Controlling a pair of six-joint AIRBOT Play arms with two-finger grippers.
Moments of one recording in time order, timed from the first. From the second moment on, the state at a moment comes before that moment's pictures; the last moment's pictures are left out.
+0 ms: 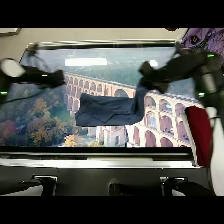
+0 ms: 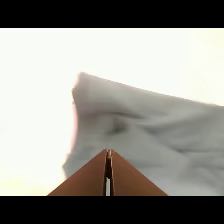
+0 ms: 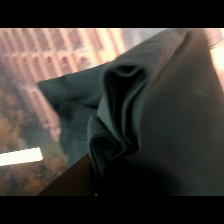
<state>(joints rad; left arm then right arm) -0.03 -1.39 1.56 1.27 -1.18 -1.73 0.31 -1.37 1.62 1.90 -1.17 -0.83</state>
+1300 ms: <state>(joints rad) 0.20 -1.33 1.54 1.28 -1.29 -1.65 0.65 -1.72 1.62 1.96 -0.47 -0.56</state>
